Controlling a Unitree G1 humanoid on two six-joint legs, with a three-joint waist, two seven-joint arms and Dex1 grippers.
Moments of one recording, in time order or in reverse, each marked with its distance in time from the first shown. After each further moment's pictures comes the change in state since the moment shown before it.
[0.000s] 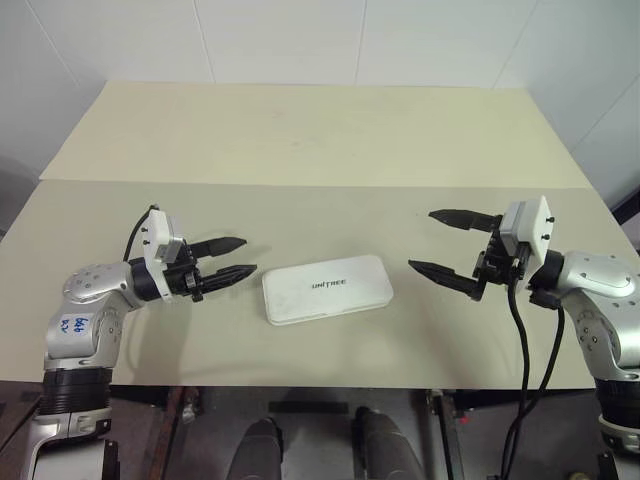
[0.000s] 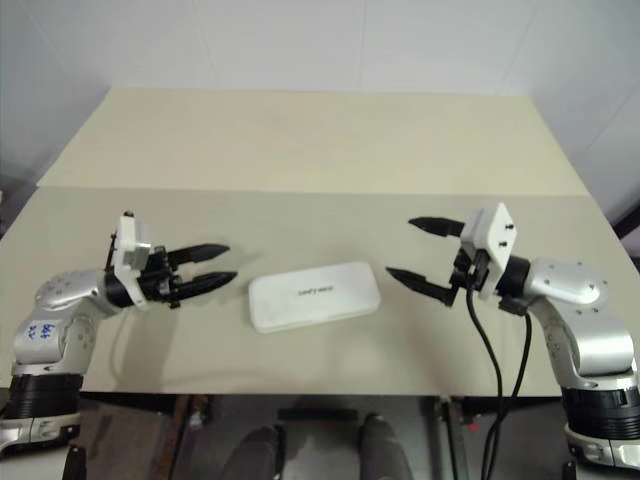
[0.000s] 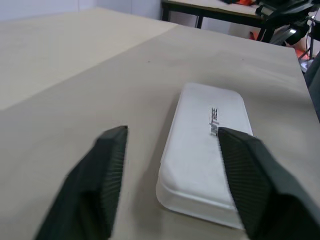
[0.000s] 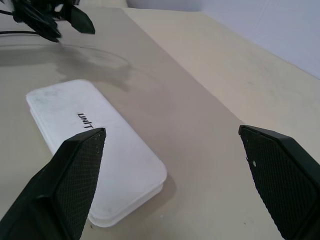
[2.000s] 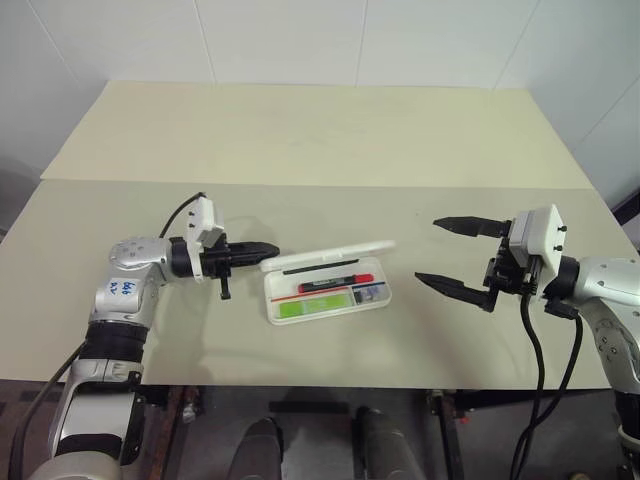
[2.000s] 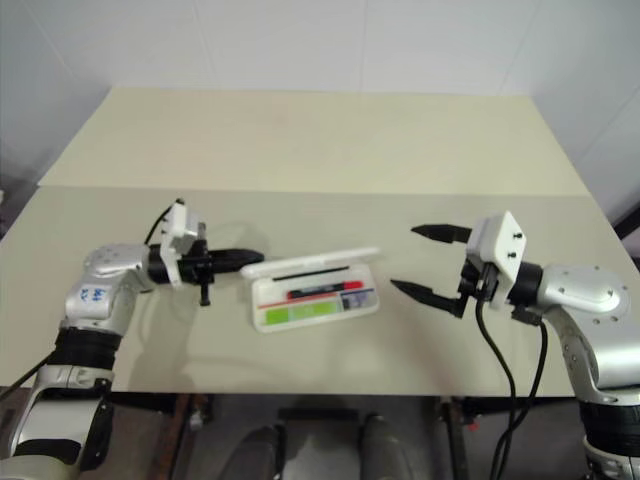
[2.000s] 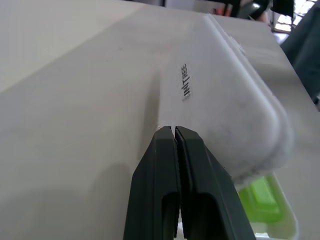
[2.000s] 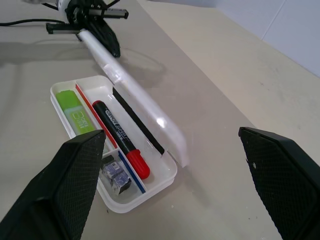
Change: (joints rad) left arm -0.253 -0.055 -0.226 0.329 0.129 -0.154 -0.162; right arm 0.063 -0.054 -0.032 -0.107 0.011 0.024 0.041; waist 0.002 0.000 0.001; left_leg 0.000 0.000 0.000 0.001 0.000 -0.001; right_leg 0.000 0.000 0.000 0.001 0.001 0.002
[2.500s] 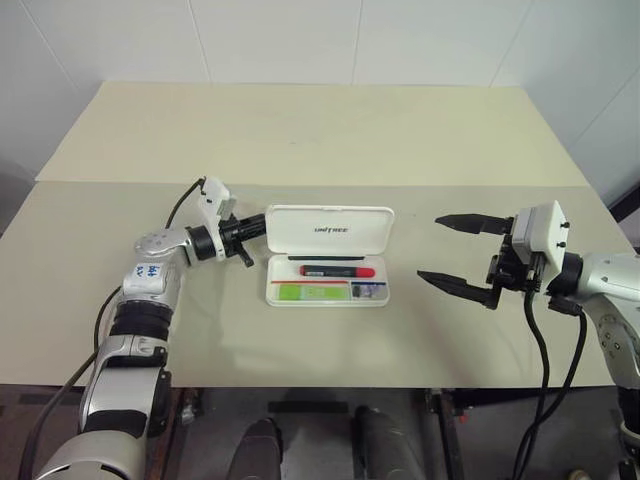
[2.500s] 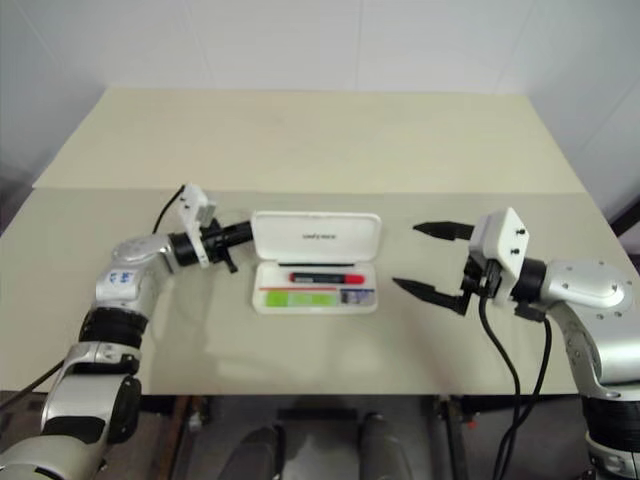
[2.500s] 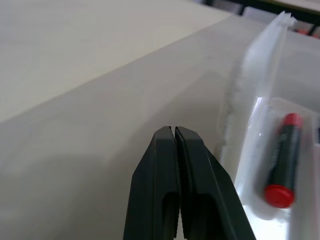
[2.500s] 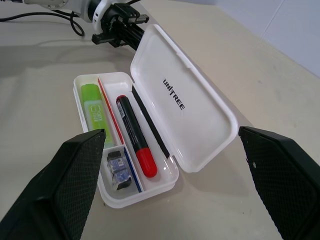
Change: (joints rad) left arm -0.116 -0.093 0.055 0.144 0.050 0.049 0.282; right arm -0.017 -0.012 -0.001 0.011 -0.003 -0.001 0.016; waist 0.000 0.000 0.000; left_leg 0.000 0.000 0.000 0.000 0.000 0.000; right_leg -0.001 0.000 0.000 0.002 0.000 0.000
